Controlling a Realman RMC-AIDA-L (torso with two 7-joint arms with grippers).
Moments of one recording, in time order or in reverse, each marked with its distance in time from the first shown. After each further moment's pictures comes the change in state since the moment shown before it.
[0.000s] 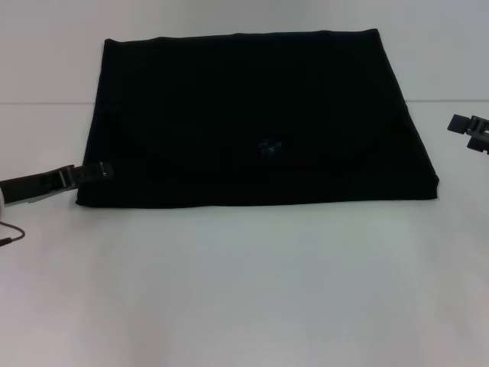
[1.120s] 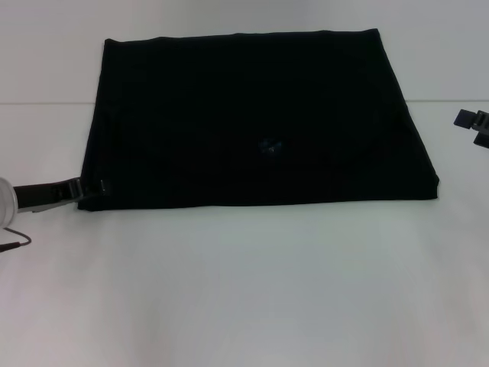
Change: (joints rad) left arm -0.034 0.003 0.086 -0.029 0.096 -0.104 -0.110; right arm 0.001 0.000 0.015 0.003 0.004 0.028 0.003
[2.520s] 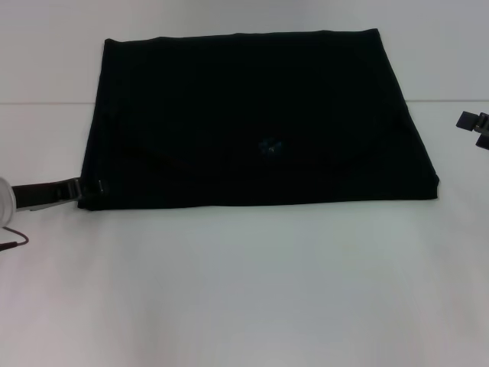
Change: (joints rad) left arm 0.007 -0.006 0.011 0.029 0.009 0.010 0.013; right arm -0.007 0.000 0.005 0.002 0.000 -0.001 -0.004
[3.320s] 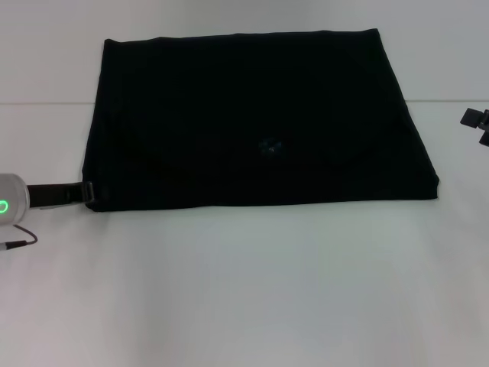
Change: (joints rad) left arm 0.003 -0.020 0.119 0.063 0.027 -0.012 -0.064; right arm -0.001 0.000 0.021 0.000 0.000 -0.007 0.000
